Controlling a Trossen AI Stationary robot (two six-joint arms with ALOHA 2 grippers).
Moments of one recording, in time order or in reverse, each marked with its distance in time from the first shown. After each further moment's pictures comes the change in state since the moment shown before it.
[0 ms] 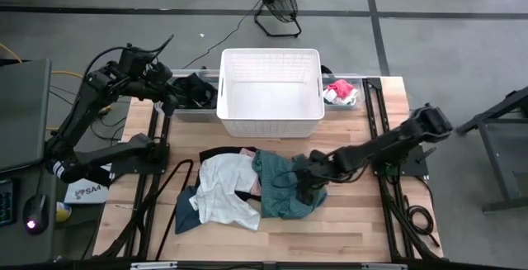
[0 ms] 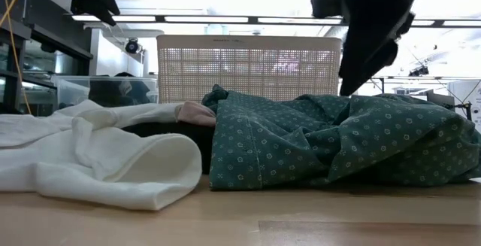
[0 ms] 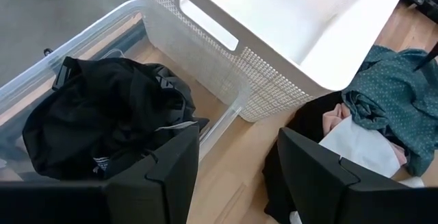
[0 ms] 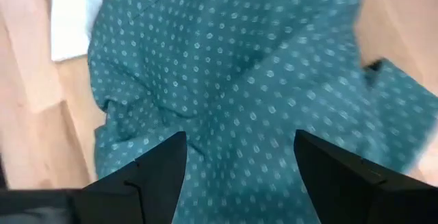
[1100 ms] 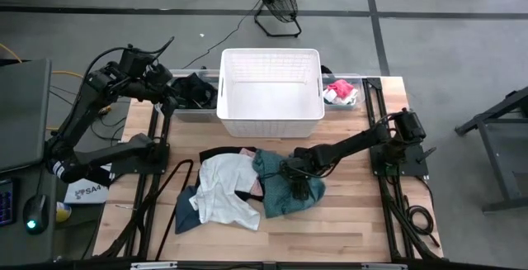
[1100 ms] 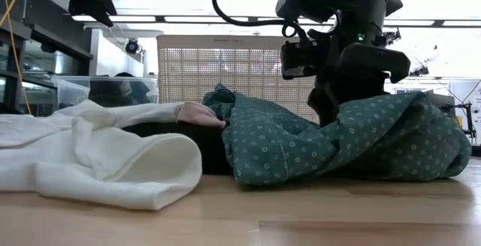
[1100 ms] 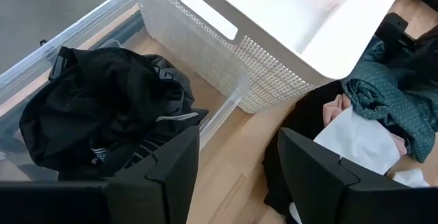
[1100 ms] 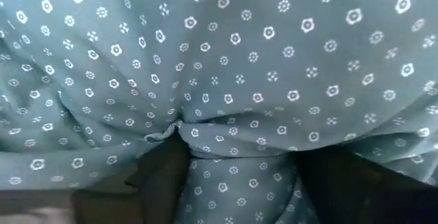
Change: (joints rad) left arm 0.000 0.000 0.000 -0.030 0.000 0.015; right arm -0.123 0.305 0.012 0.027 -0.188 -0.400
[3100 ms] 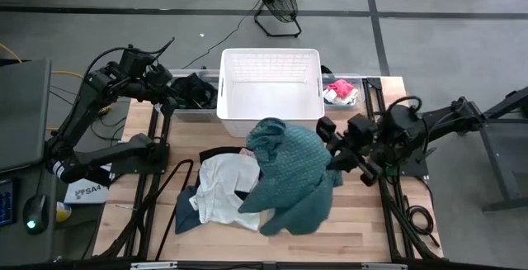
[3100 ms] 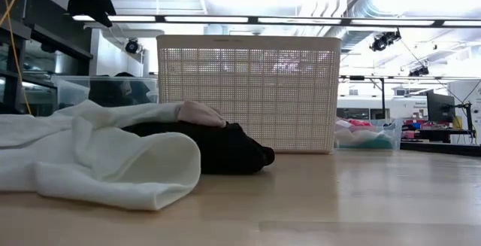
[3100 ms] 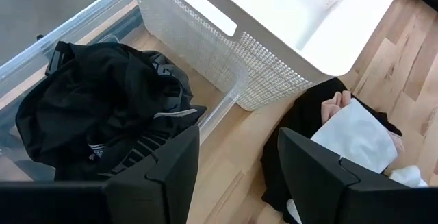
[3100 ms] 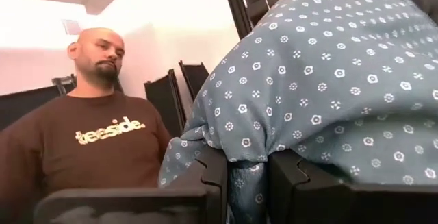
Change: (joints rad) left arm 0.000 0.000 0.000 -0.011 0.003 -0.005; right arm 0.060 -0.807 -0.012 0.916 -0.172 0.040
